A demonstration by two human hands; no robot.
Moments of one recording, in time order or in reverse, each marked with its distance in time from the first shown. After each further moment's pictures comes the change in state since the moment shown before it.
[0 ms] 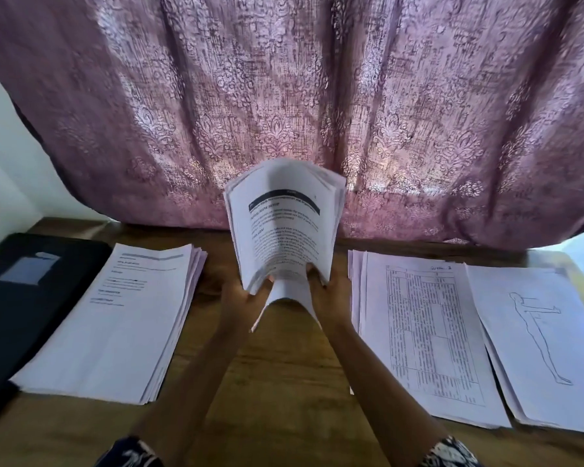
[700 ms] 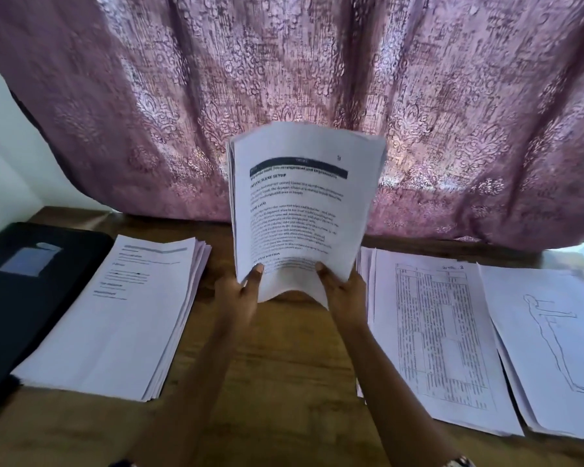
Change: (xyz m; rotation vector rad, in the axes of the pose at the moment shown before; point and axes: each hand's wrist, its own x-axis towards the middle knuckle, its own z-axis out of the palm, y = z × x) left_hand 0.004 -0.003 -0.009 -0.005 0.010 -0.031; right_hand 0.009 0.019 -0.002 0.161 0.018 0.085
